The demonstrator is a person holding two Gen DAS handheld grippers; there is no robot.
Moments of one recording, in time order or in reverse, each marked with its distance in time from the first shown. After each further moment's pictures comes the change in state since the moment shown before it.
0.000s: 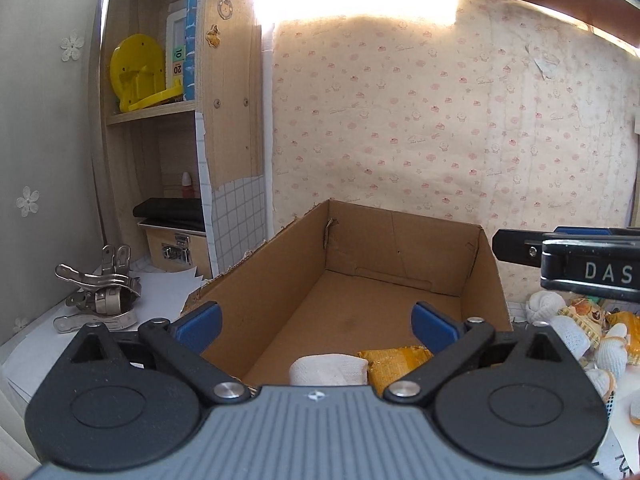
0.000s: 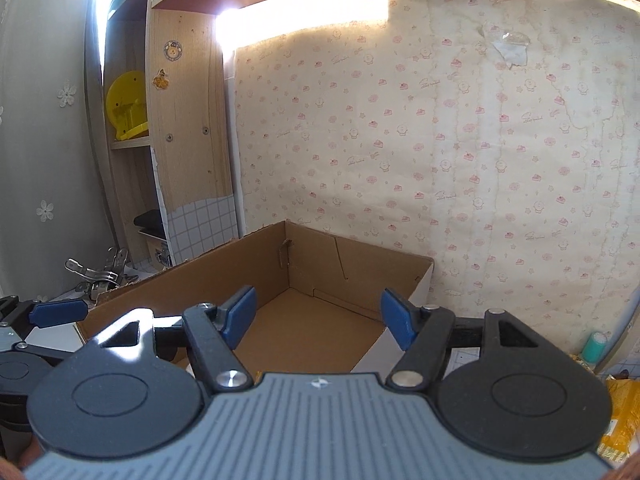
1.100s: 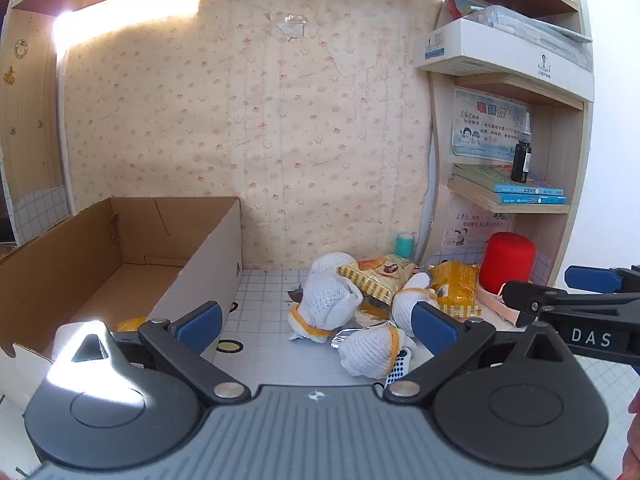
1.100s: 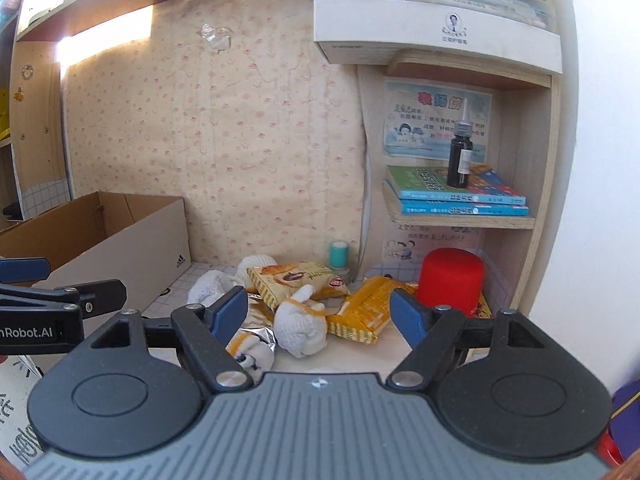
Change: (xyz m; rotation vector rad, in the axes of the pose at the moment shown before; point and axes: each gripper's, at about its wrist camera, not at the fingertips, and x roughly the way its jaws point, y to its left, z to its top) left arm -0.045 -0.169 -0.053 0.143 -0.006 -0.371; right arm -0.152 -0.145 -0.101 0.122 0.007 -0.443
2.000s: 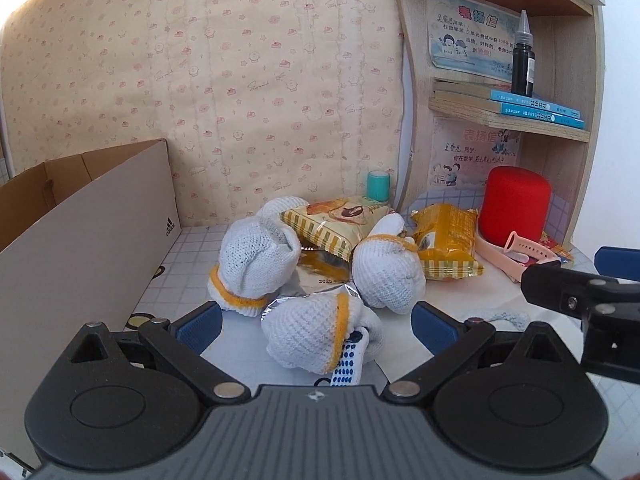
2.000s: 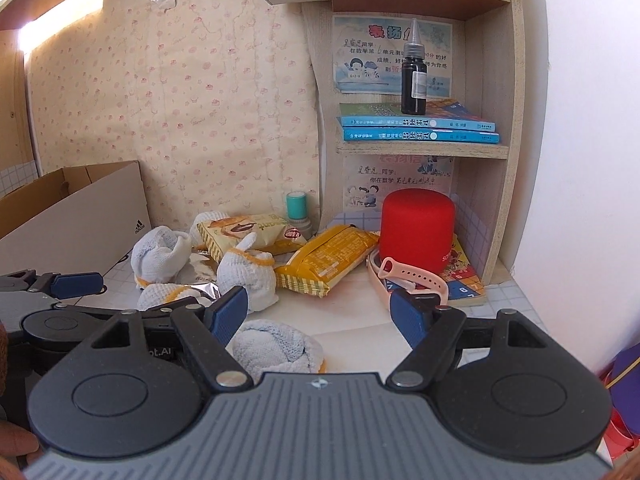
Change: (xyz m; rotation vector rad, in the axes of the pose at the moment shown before) left arm 0.090 -0.050 -0.023 0.051 0.115 -0.004; right arm 0.033 -0.035 -0.029 0.050 0.072 -0.020
